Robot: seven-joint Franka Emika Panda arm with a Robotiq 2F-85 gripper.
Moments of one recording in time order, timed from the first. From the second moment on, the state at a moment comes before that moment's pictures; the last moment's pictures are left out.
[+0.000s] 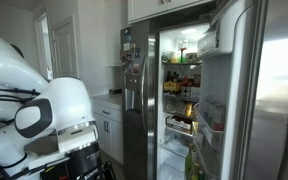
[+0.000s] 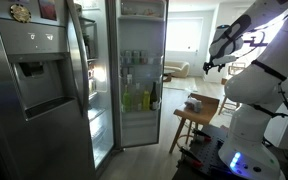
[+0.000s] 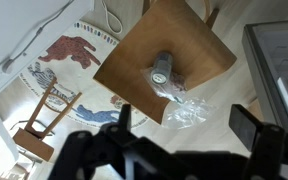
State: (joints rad) arm -0.70 -0.36 -0.41 -2.53 -0.59 2.66 0.20
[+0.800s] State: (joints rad) arm -0.72 -0.05 -0.48 -2.43 -0.40 2.78 -0.03
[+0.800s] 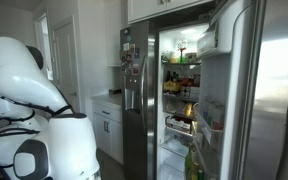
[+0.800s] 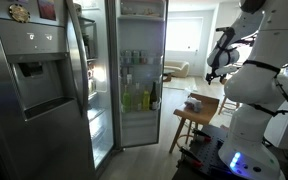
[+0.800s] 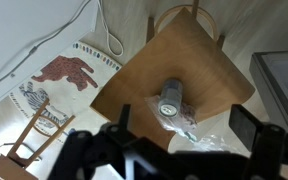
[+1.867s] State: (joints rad) arm -0.72 0.13 -0.48 -2.29 -0.10 2.85 -0.07
